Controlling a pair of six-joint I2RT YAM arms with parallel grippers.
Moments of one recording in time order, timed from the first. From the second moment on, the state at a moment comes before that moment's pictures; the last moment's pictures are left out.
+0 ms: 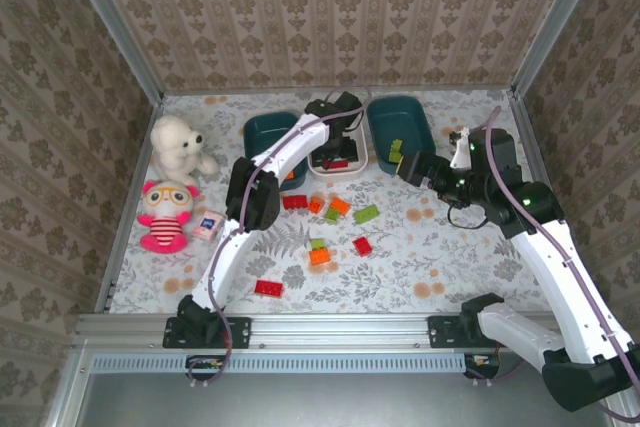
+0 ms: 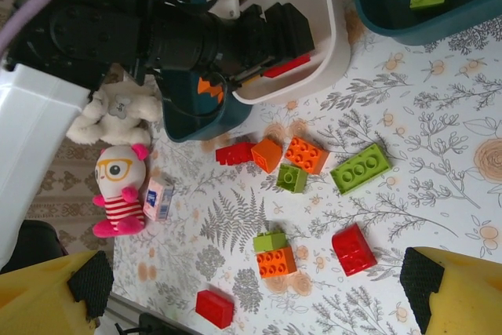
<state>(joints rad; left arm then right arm) -0.69 2.52 2.42 -1.21 -0.05 -0.71 0.26 0.97 1.15 -0.87 -0.33 0.71</state>
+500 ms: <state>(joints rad) -0.64 2.02 2.03 -1.07 -0.09 -0.77 0.68 1.19 1.20 -0.90 -0.16 0.61</state>
